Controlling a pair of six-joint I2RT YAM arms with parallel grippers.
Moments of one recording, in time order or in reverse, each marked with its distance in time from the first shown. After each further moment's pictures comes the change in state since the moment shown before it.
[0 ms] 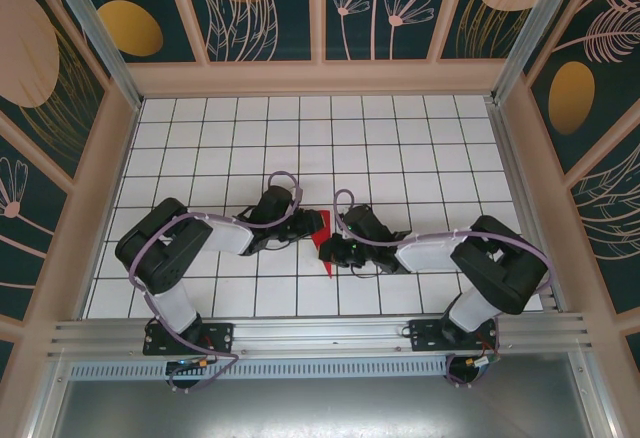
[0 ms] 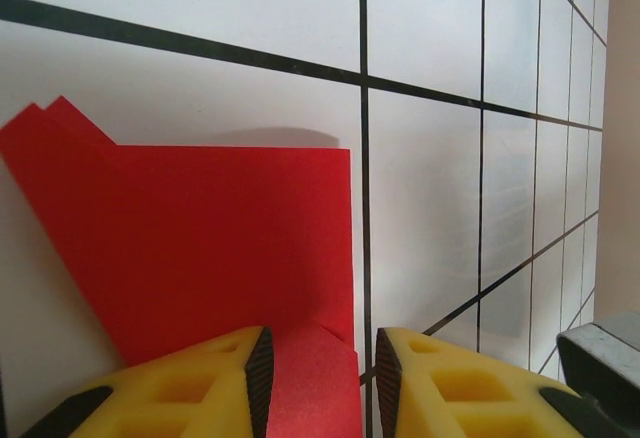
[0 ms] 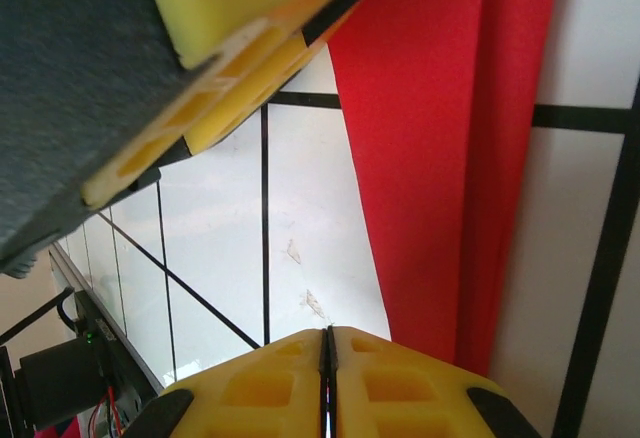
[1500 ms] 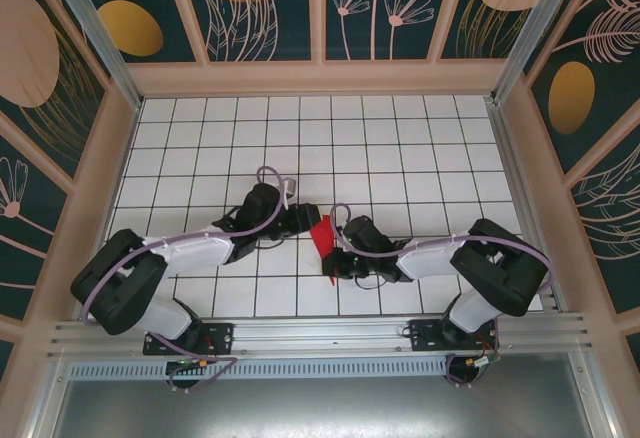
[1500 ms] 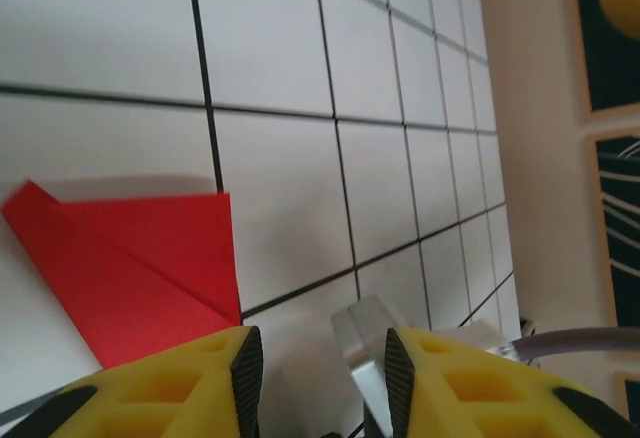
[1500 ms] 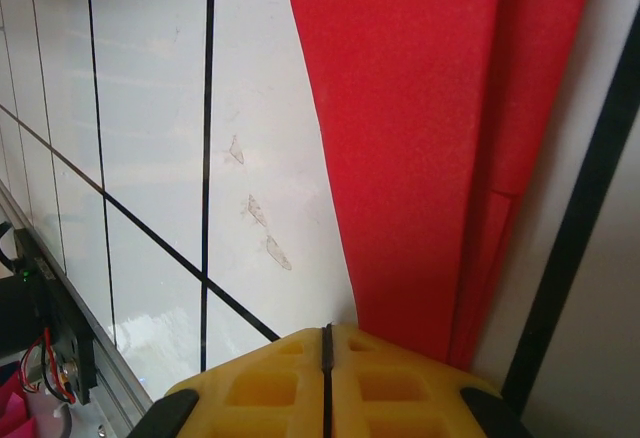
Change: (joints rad) left arm -0.028 -0.266 -0.051 -0.081 -0.001 0.015; right arm 0.047 -0.008 -0.060 -0.007 -0.004 -0.079
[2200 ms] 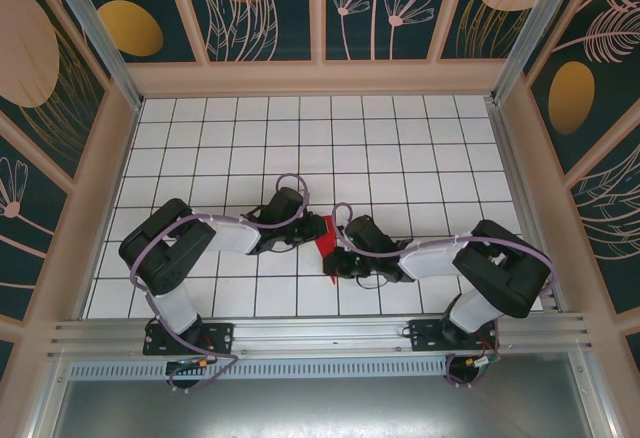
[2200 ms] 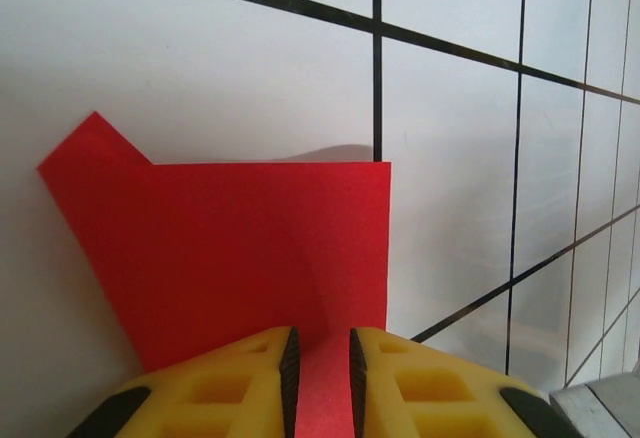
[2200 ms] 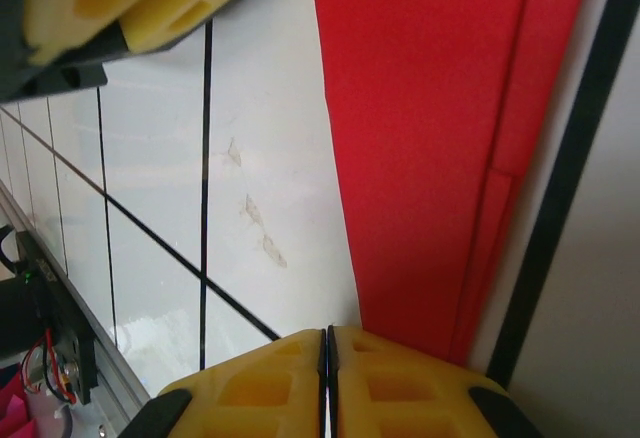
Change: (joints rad) left arm -0.032 0.274 0.106 -0.039 -0.071 -0.018; right arm -0.002 -0.029 -0.021 -0.002 -0.002 0.000
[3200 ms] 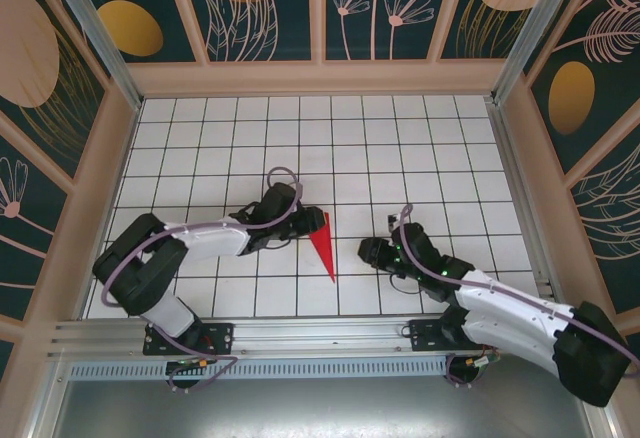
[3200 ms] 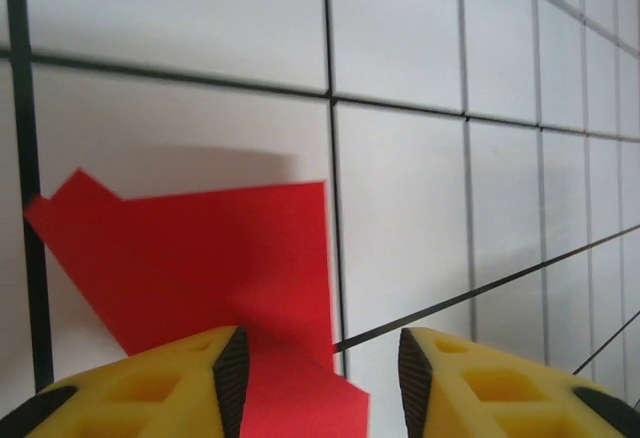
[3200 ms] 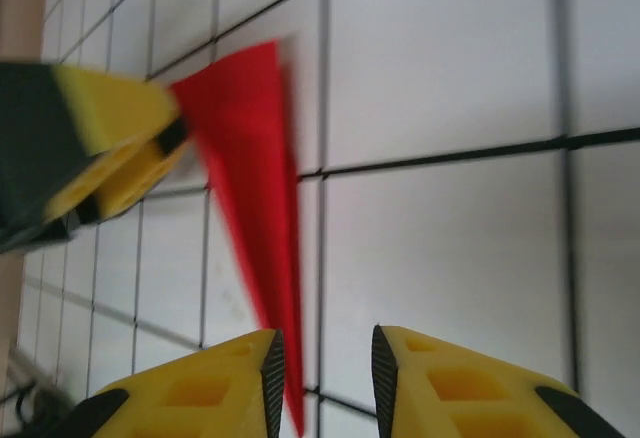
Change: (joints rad) left arm -0.004 -0.195 0.027 -0.180 -0.113 0.050; right arm -0.135 -0.666 -0.190 -0.305 0.320 0.058
